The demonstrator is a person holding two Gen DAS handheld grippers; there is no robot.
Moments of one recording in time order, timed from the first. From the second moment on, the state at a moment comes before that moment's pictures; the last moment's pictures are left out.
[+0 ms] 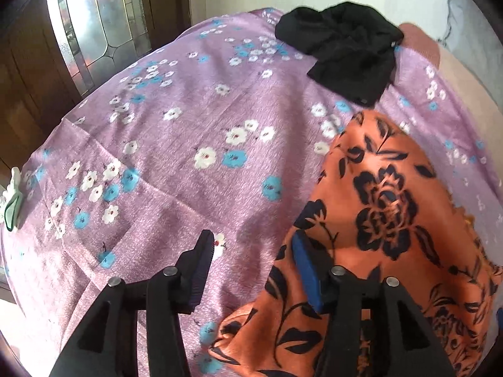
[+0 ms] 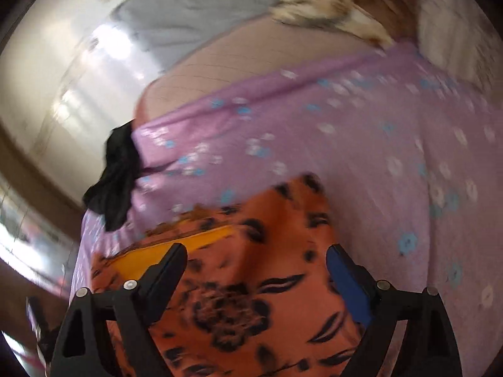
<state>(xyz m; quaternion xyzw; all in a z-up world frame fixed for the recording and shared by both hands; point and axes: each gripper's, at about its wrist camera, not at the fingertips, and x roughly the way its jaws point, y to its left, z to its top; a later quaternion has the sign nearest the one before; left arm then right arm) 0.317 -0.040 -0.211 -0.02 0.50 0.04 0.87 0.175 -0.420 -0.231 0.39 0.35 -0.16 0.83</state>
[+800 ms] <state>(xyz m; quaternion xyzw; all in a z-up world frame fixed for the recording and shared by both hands) 0.321 -0.067 -0.216 0.02 0.48 0.05 0.88 0.207 -0.449 -0.246 0.30 0.37 -0.25 0.84</state>
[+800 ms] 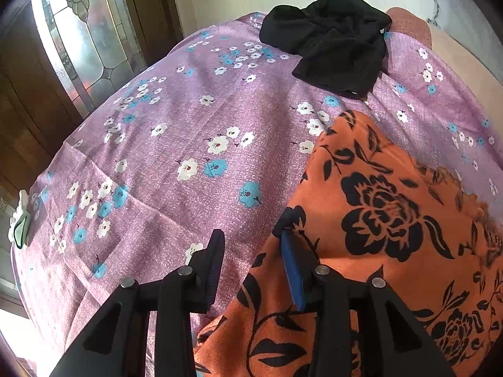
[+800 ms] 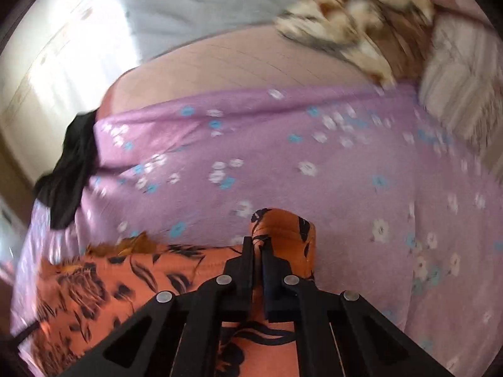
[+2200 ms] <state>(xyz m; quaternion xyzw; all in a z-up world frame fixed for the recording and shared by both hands) 0.246 -0.012 -0.232 -0.24 0.54 -0.10 0.80 0.185 -0.223 -0.243 0.31 0.48 0.00 0.82</state>
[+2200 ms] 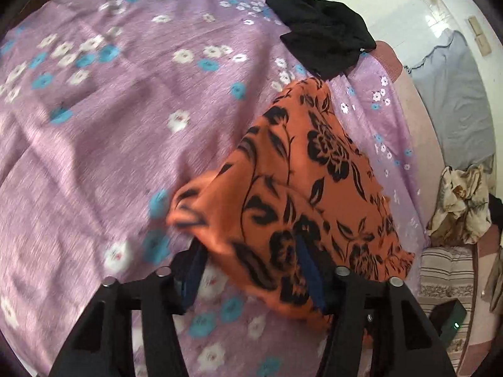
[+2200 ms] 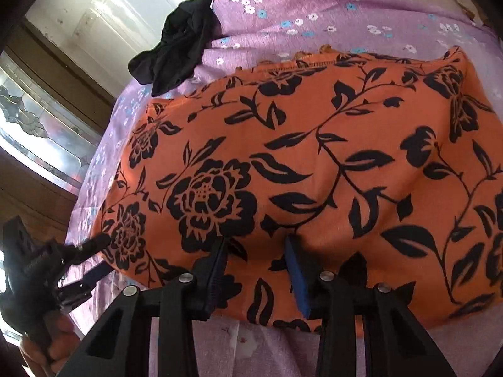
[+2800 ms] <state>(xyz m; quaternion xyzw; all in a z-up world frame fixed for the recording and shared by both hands) 0.275 -0.047 -0.238 -0.19 0.51 -0.07 0.84 0.167 -0.279 -0.225 0.38 0.42 0.05 0.82</state>
